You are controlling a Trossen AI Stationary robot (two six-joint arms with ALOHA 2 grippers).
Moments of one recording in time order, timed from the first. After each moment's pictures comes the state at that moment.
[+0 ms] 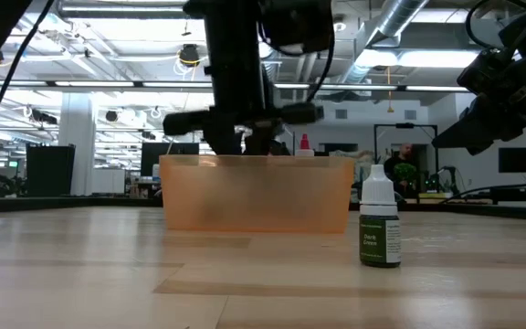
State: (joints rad) left arm -0.13 2.11 1.64 -0.95 -0.34 -1.31; right arm -0.05 0.28 0.09 -0.24 0.05 0.17
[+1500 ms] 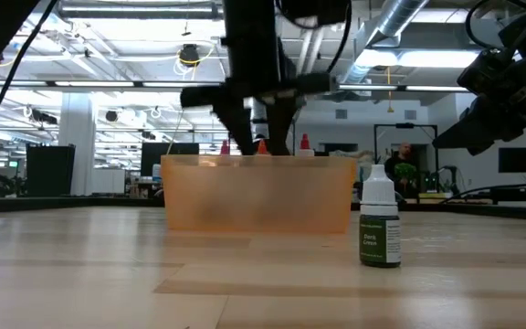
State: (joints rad) left arm -0.13 2.16 1.84 -1.11 -0.35 -1.24; right arm -0.05 0.28 0.09 -0.25 0.05 0.18
